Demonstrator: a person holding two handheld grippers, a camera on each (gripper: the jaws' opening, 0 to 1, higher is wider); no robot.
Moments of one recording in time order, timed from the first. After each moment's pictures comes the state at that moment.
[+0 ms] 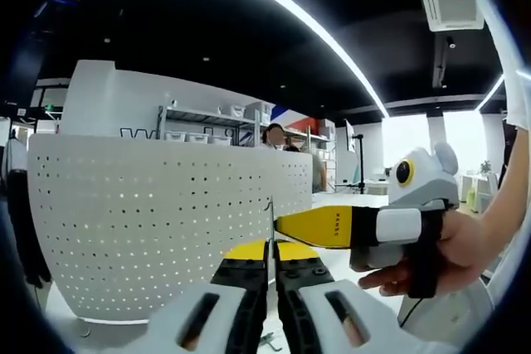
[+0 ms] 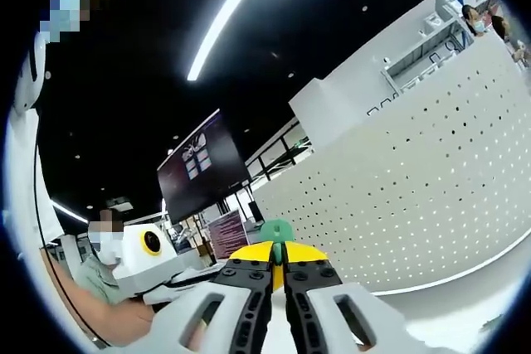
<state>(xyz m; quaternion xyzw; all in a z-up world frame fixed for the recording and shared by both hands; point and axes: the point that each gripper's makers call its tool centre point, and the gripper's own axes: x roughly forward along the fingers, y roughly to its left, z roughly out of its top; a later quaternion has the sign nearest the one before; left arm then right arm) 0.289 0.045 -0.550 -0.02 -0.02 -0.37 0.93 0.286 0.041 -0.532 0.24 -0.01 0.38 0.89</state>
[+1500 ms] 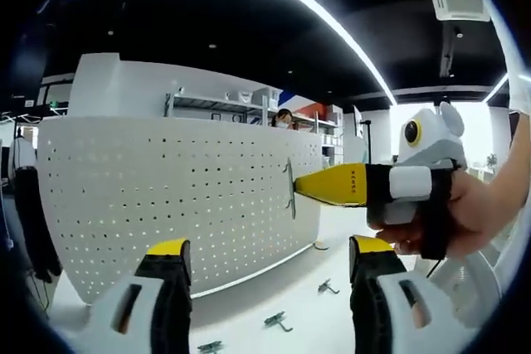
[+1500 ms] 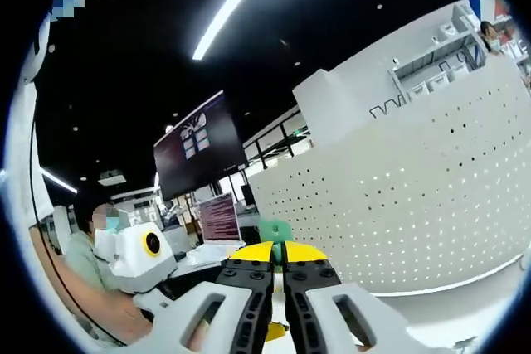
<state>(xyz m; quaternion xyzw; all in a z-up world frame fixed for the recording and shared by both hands) 0.290 0.064 -0.578 -0.01 0.02 -0.34 0.94 0.286 0.038 -0.535 0.13 0.00 0.37 0.92</state>
